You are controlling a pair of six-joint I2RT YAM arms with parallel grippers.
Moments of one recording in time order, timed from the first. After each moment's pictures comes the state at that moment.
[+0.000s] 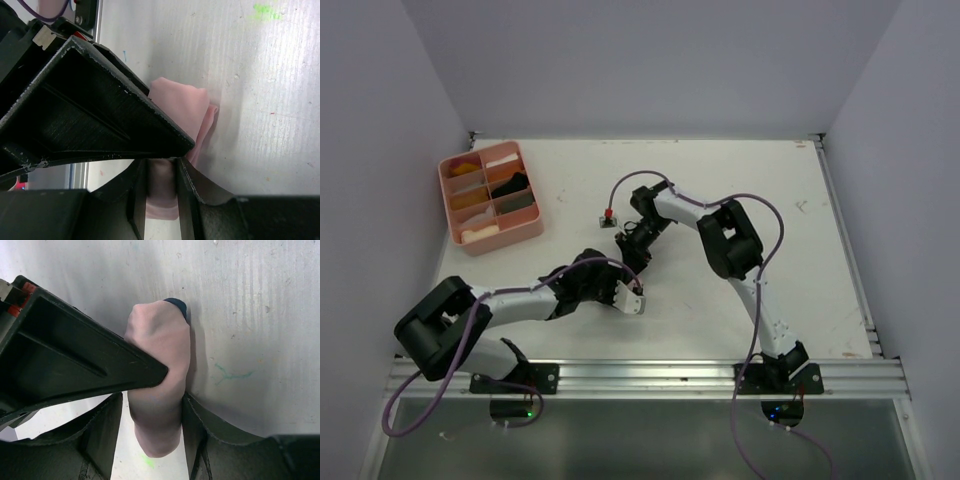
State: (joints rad) left arm -0.76 1.39 0.47 0.17 0.15 1.11; right arm 0.64 2.48 1.93 -1.19 -1.07 -0.80
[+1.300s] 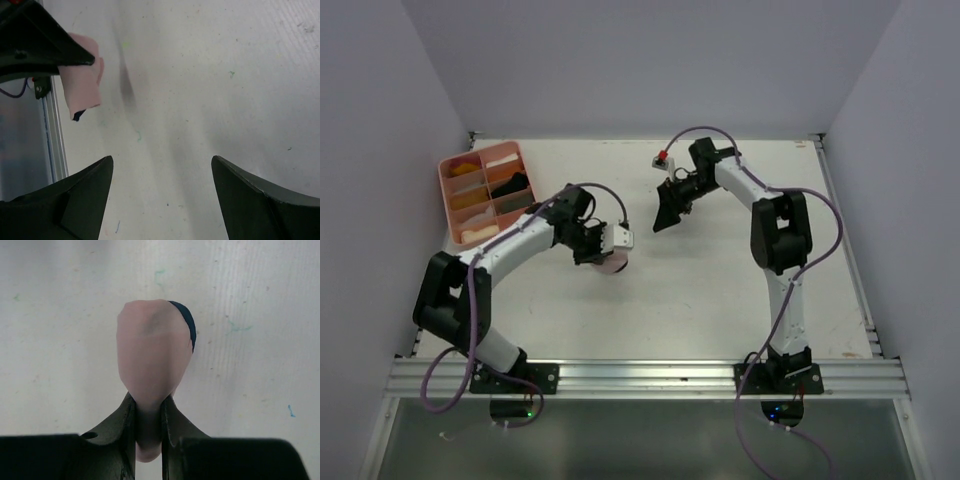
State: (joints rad) left arm -0.48 1.56 1.02 -0.66 0.48 1.01; right arm 0.32 2.28 1.90 -0.98 -0.97 -0.50
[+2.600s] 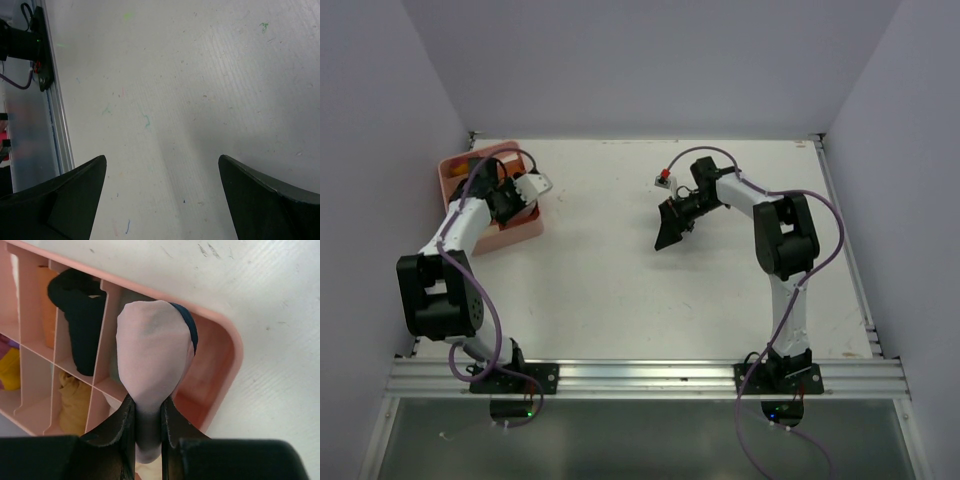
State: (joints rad) left arm 0.12 1.59 1.15 -0.48 0.20 1.01; right arm 0.33 2.17 1.60 -0.80 -0.99 -0.44
